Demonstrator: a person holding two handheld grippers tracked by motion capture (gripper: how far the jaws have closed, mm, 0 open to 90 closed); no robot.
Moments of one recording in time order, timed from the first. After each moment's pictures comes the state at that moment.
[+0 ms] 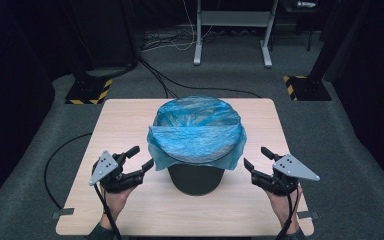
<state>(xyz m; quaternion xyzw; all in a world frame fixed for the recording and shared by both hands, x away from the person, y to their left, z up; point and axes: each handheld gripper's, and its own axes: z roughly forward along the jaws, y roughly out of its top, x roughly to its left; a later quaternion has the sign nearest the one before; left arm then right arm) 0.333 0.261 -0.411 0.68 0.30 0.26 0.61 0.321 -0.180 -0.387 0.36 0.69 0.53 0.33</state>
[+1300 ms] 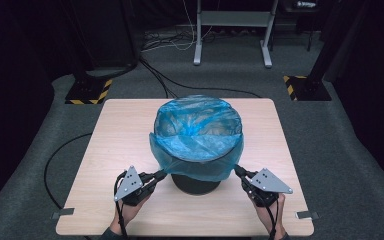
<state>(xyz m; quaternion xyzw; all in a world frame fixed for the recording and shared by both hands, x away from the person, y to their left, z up) 0.327 0.233 -0.451 0.75 0.21 0.25 0.58 0.313 -0.146 -0.428 0.30 0.74 0.50 0.34</state>
